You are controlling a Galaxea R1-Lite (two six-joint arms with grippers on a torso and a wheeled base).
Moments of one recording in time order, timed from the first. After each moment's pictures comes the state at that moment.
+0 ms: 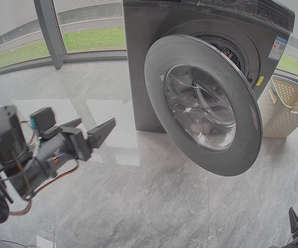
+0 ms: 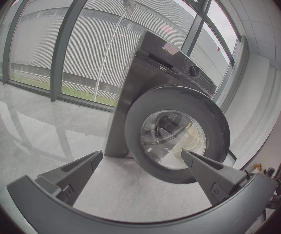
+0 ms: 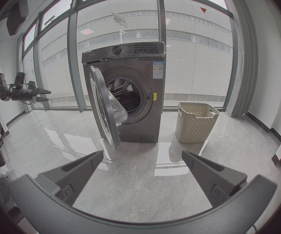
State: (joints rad) left arm -0.60 1.42 -0.53 -0.87 0.15 -0.24; right arm 0.01 0.02 -0.02 0.02 -0.02 0.01
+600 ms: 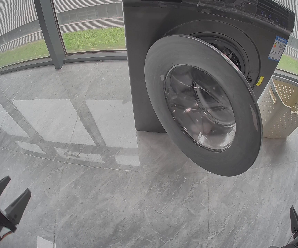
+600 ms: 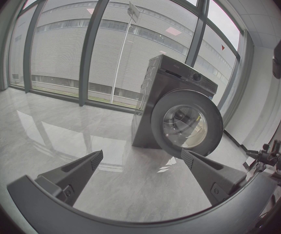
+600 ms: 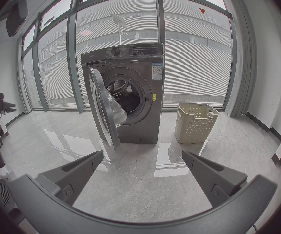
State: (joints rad) left arm -0.29 0.55 -0.15 -0.37 0.01 -0.18; right arm 0.01 0.02 -0.02 0.01 -0.02 0.02
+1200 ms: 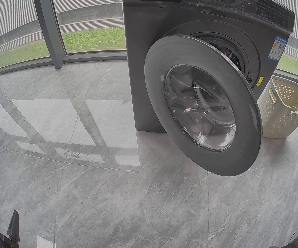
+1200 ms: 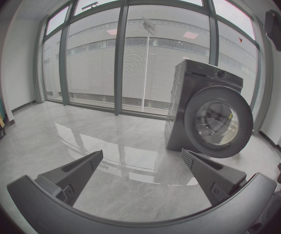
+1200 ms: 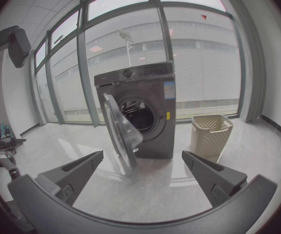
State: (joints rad) left arm 0.00 0.03 -0.02 -0.06 0.08 -0.11; right arm 0.03 0.13 -0.22 -0.01 0.11 0.07
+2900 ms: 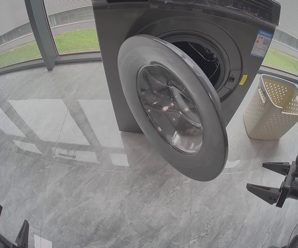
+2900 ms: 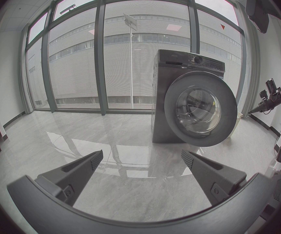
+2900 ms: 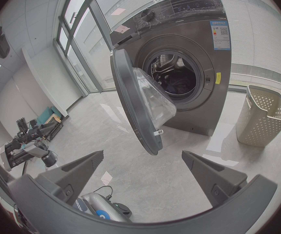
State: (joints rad) left arm 0.00 0.01 -0.02 0.00 -0.03 0.01; right arm 0.41 1.05 -0.30 -0.46 0.23 0.05
